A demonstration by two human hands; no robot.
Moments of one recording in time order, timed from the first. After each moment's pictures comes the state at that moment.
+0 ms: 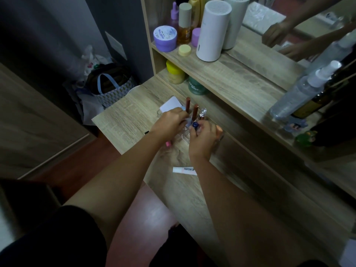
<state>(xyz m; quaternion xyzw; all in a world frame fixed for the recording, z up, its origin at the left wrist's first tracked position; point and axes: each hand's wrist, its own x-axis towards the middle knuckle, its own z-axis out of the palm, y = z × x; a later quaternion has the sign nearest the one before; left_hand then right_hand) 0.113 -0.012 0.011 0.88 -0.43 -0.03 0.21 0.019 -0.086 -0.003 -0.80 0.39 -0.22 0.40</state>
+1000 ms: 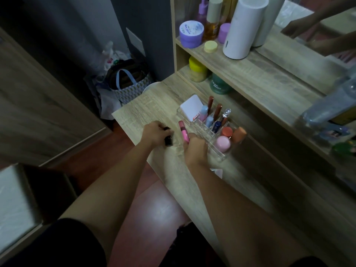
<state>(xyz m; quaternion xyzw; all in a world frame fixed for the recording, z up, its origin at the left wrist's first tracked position) 0.133 0.076 -0.043 0.91 0.02 -0.20 0.37 0.041 -0.037 -0.038 -0.93 0.26 0.05 0.26</state>
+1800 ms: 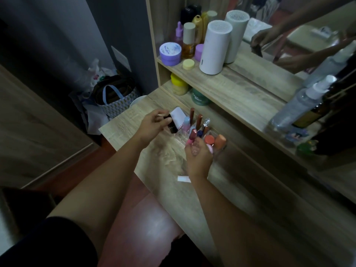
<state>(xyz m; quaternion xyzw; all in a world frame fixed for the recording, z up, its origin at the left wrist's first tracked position) 0.143 0.038 0.012 0.75 -0.08 -0.24 0.61 0.007 -0.059 -0.019 -0.75 0.36 -0.26 0.50</state>
